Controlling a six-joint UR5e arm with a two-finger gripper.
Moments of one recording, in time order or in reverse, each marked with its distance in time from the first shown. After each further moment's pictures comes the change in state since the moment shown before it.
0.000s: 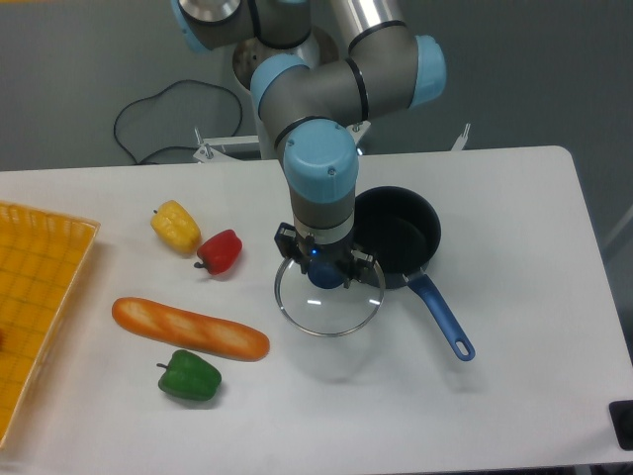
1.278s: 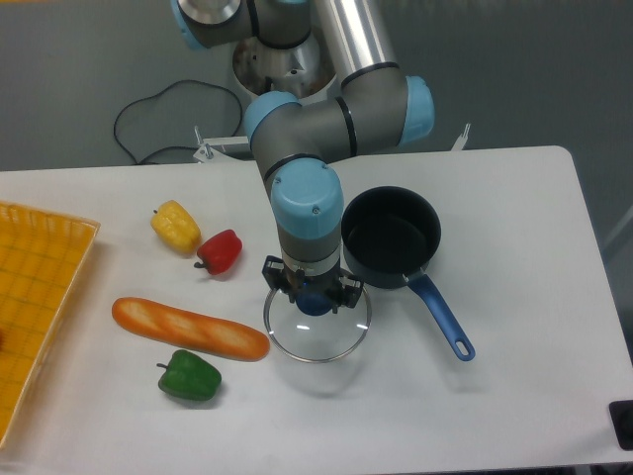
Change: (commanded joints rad) arm -0.023 -0.069 0.021 0.041 -0.002 -0.058
